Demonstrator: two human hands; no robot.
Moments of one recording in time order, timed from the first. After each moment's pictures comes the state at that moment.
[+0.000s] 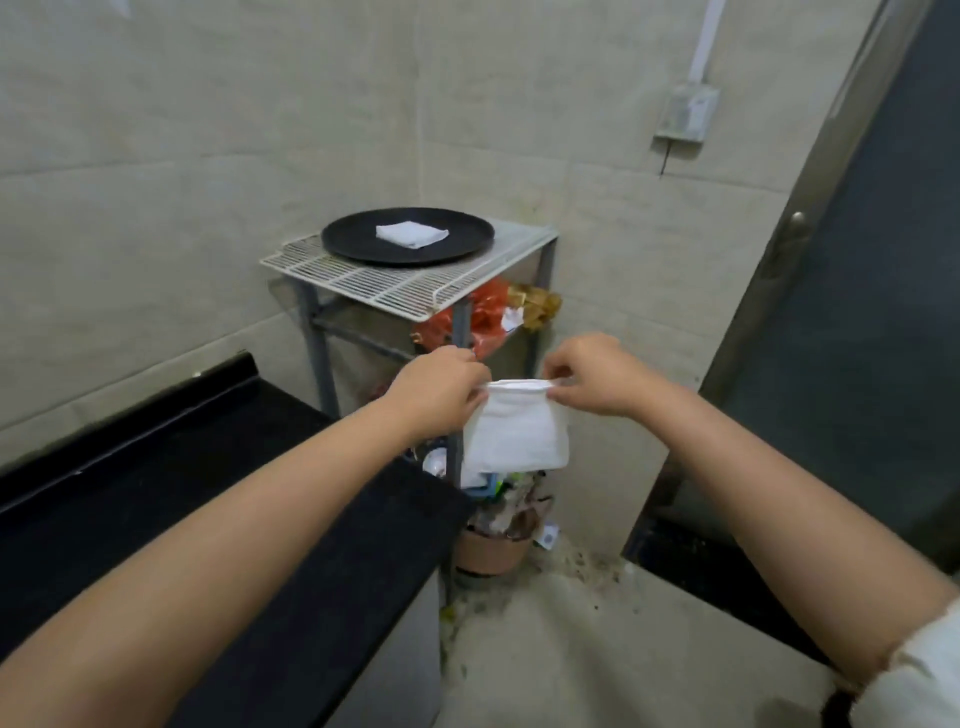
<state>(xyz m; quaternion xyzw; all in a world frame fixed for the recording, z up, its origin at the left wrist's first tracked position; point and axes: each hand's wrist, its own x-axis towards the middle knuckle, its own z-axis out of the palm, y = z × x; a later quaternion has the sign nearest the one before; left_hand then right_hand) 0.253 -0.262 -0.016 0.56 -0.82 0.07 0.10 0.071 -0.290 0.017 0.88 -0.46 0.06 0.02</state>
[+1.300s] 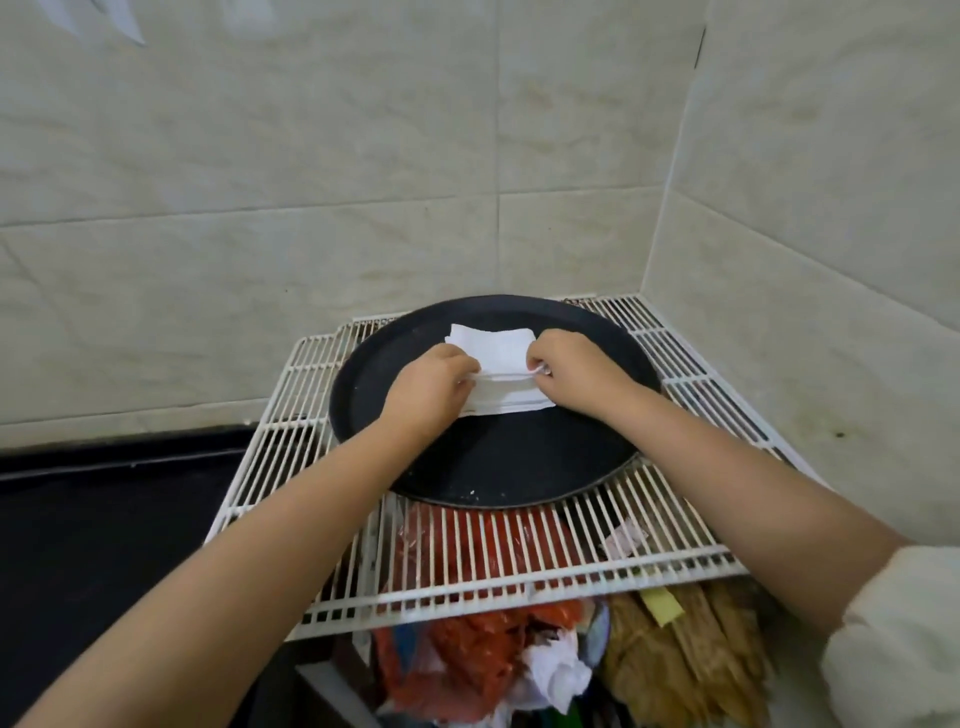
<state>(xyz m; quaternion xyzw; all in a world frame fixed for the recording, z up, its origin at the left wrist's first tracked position) 0.345 -0.717 -0.008 0.91 -0.38 0.08 0.15 0.278 -0.873 0.006 0.99 -0.07 0.08 -0.11</state>
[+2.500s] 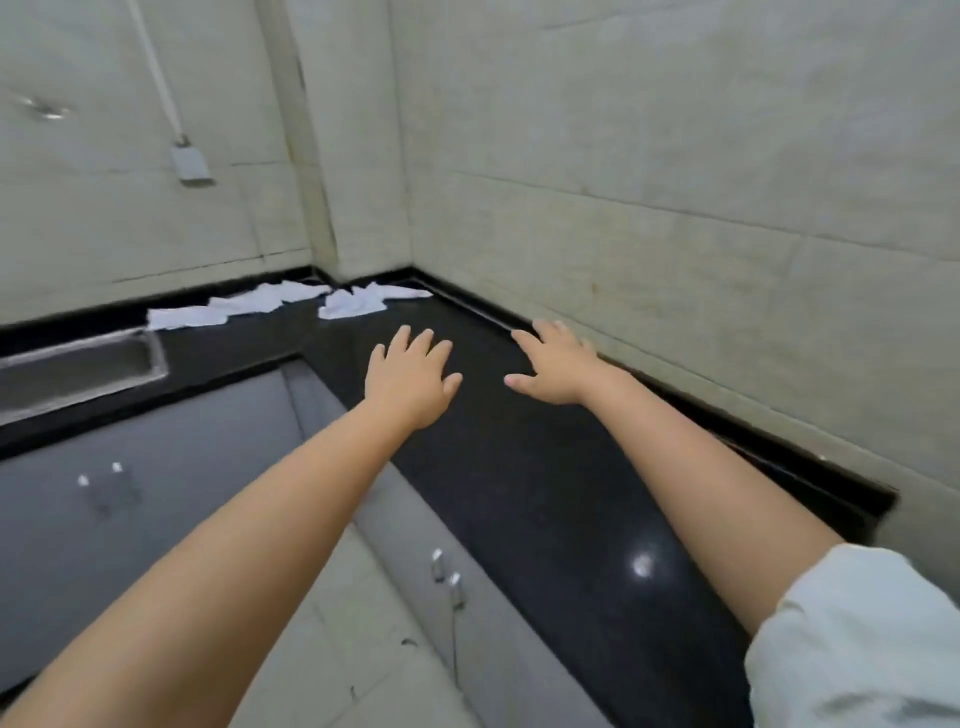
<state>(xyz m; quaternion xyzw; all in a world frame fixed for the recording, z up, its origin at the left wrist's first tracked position) 0.220 -0.063 0.027 0.98 0.19 0.07 -0.01 0.315 -0.206 0.045 0.93 0.36 -0.03 -0.03</state>
